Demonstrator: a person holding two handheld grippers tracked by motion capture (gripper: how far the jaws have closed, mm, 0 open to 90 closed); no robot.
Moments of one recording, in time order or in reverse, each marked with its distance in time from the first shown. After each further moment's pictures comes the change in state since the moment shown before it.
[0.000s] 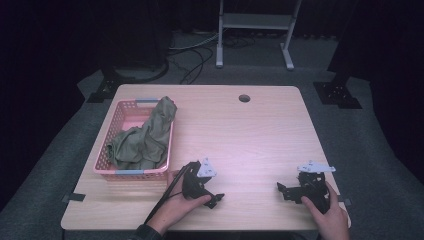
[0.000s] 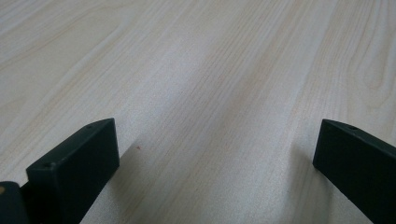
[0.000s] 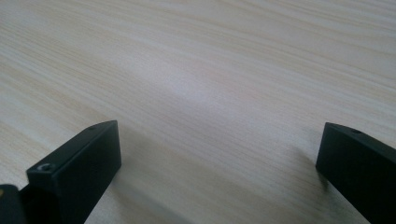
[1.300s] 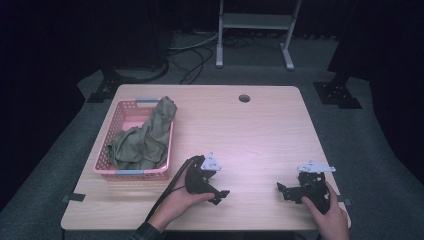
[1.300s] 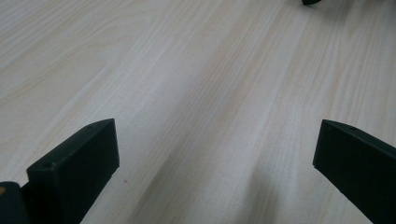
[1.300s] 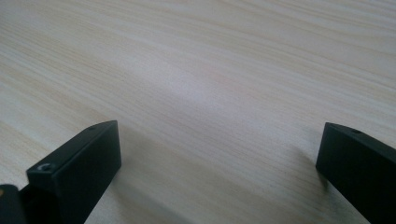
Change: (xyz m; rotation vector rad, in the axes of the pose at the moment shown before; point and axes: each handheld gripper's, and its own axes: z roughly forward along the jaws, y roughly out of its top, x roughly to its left) left arm -0.004 0.030 -0.014 0.007 -0.061 -0.014; right arm 0.000 0.000 0.000 0.000 0.000 0.000
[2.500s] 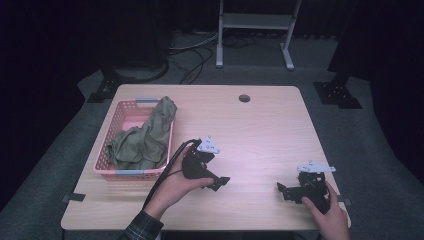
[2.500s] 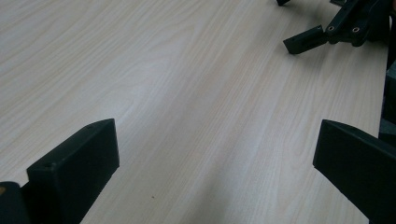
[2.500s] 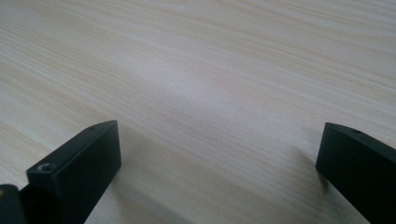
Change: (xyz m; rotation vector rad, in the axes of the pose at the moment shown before) left arm 0.015 0.038 -0.036 -0.023 -0.015 -0.045; right arm 0.000 0.000 0.000 0.000 0.000 0.001
